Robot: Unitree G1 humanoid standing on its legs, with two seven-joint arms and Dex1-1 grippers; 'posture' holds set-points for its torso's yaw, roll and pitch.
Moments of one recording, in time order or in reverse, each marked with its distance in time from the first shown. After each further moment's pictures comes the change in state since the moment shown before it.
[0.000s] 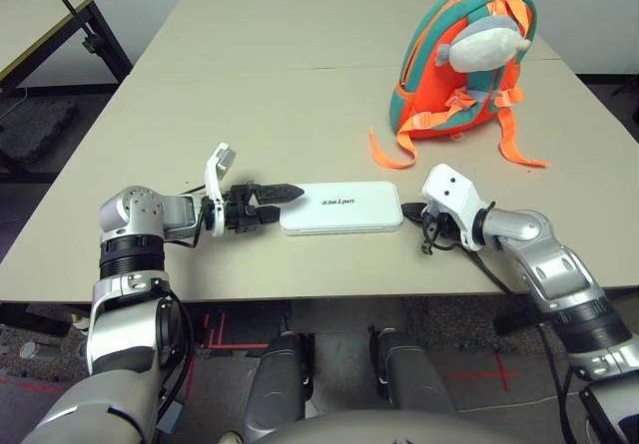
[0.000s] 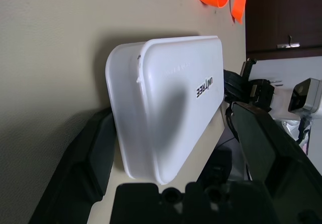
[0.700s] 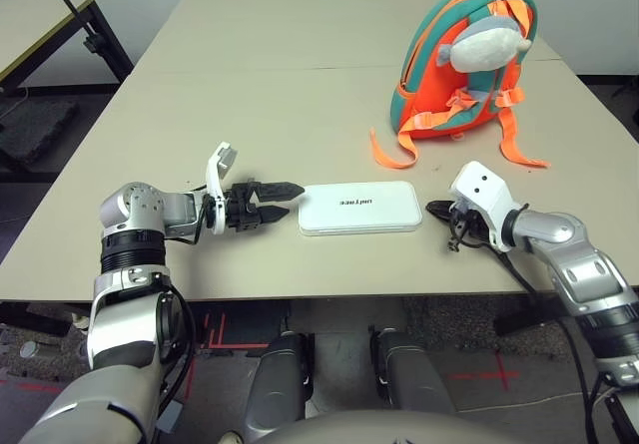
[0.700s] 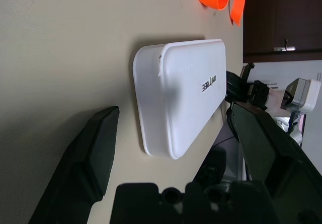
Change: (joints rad) left arm -0.023 -0.003 0.019 0.045 -0.002 0.016 0.015; right arm 0.047 -0.104 -0.057 0.015 0.043 -0.002 0.005
